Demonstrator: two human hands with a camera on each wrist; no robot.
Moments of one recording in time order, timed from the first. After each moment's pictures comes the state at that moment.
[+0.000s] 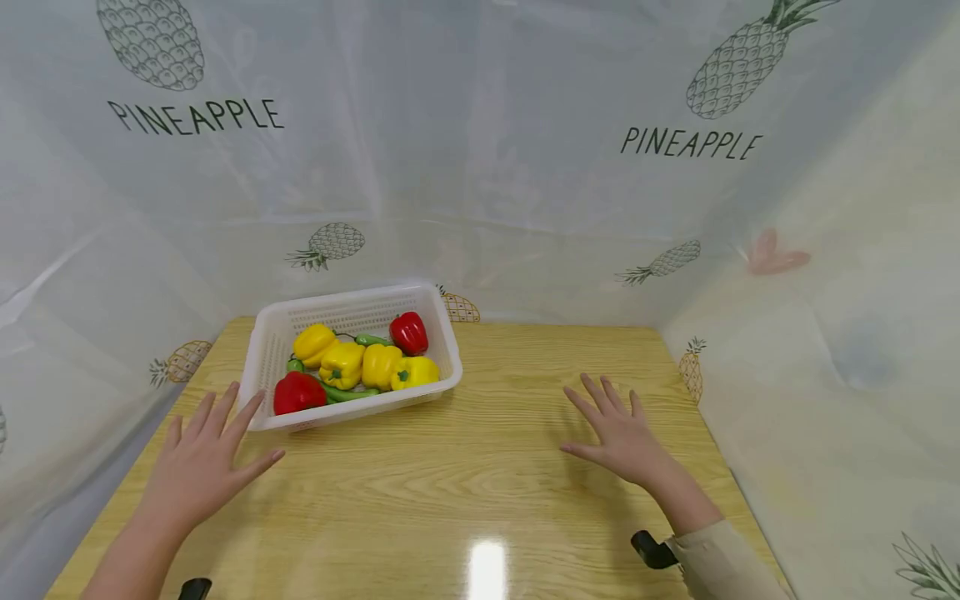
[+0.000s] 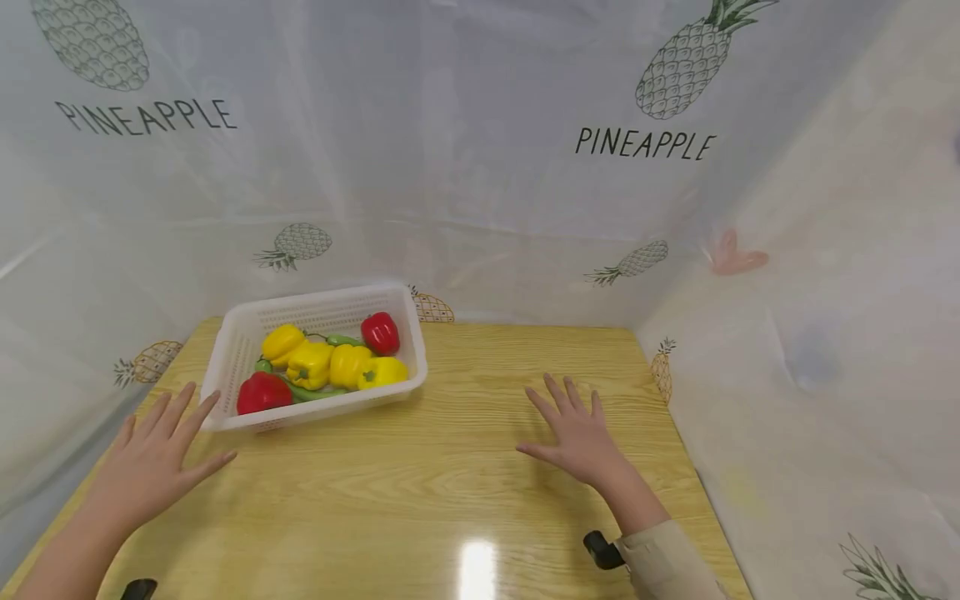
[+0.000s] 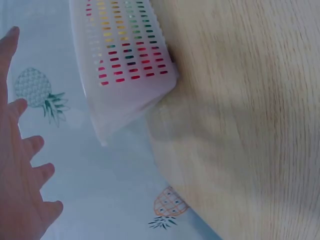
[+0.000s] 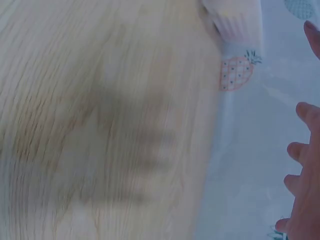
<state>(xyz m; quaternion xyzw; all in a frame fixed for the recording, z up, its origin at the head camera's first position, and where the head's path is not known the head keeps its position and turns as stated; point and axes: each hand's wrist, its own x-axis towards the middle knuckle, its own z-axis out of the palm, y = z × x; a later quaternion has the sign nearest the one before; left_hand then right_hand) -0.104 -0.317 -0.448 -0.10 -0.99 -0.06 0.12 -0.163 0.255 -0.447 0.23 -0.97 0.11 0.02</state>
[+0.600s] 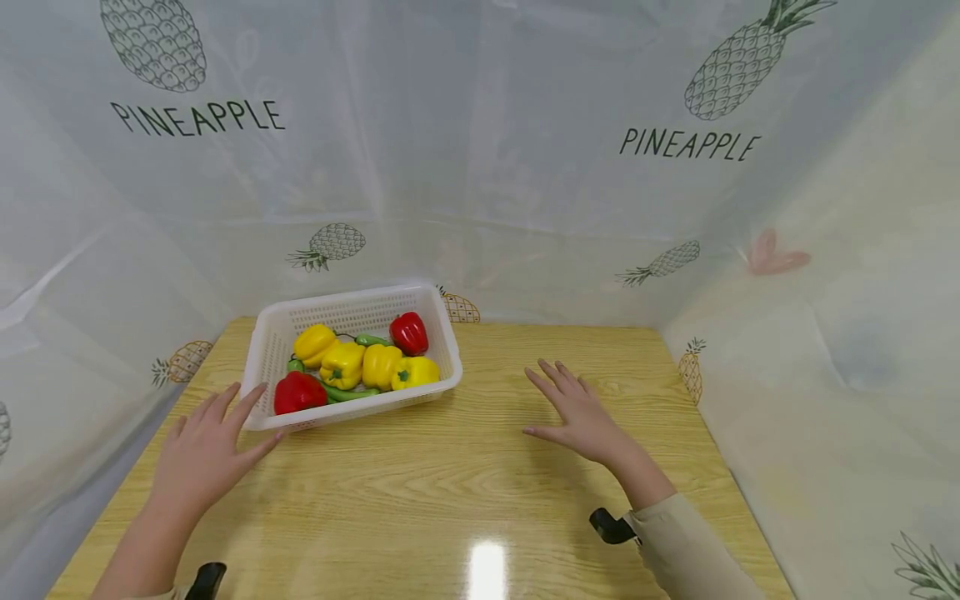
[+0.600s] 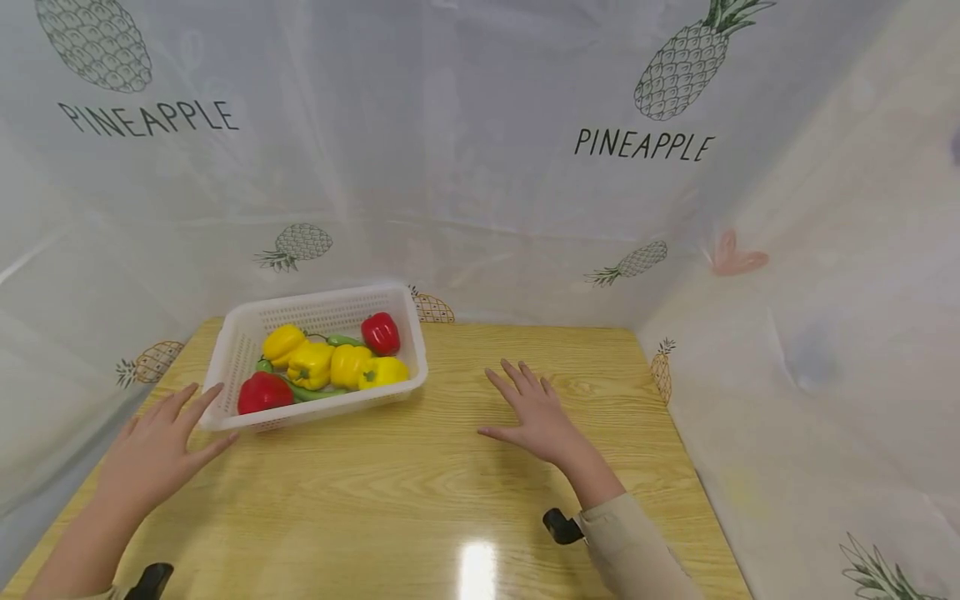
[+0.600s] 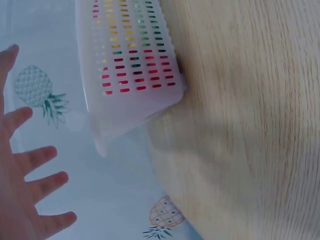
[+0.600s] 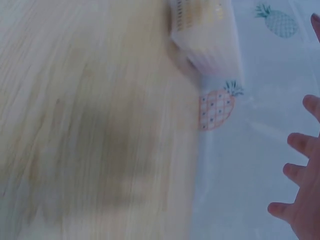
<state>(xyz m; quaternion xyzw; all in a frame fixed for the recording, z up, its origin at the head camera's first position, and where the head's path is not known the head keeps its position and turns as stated) -0.115 -0.308 -0.437 -0.04 -0.99 -0.08 0.10 -0.185 0.207 -0.434 0.27 -0.94 0.21 0.00</state>
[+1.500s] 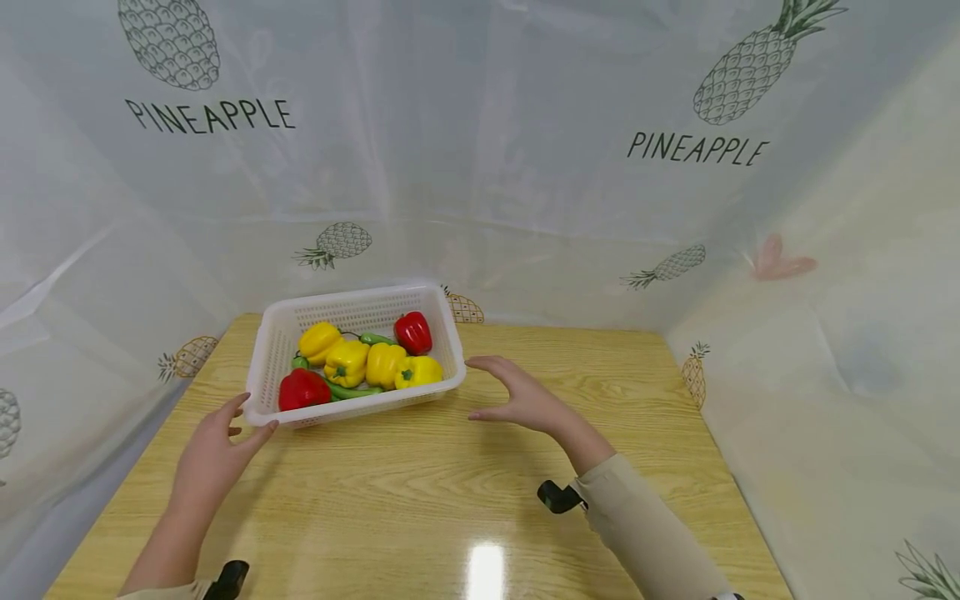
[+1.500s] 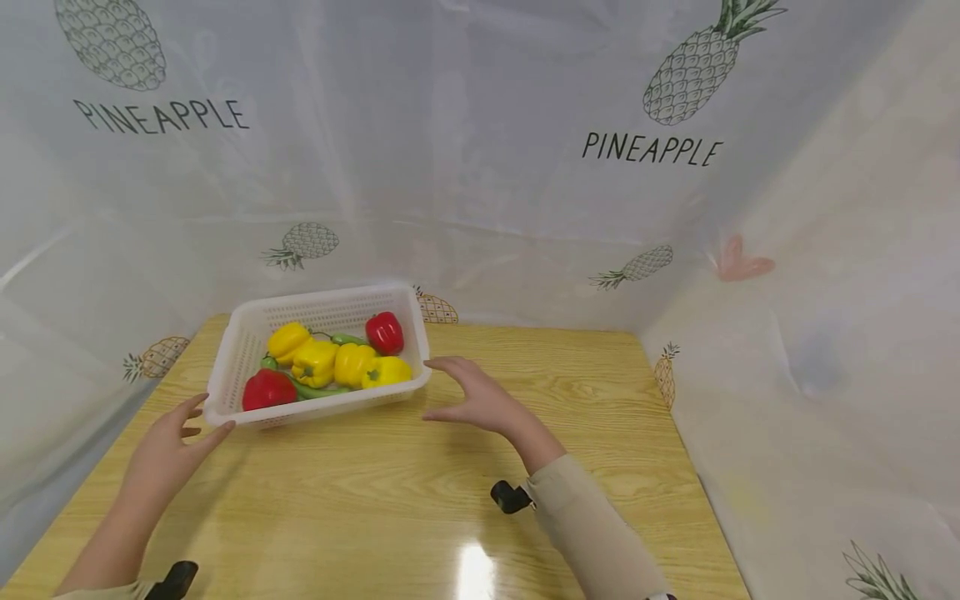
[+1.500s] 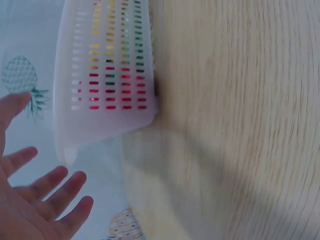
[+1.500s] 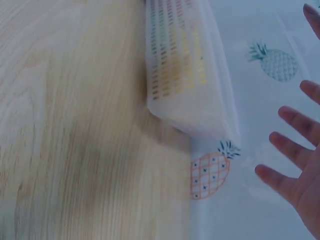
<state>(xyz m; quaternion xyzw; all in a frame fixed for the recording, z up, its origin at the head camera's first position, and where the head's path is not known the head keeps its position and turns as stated) -0.118 -0.313 -0.458 0.08 -0.95 -0.31 0.05 -0.217 0.125 -0.416 0.32 -0.87 0.37 -0.09</state>
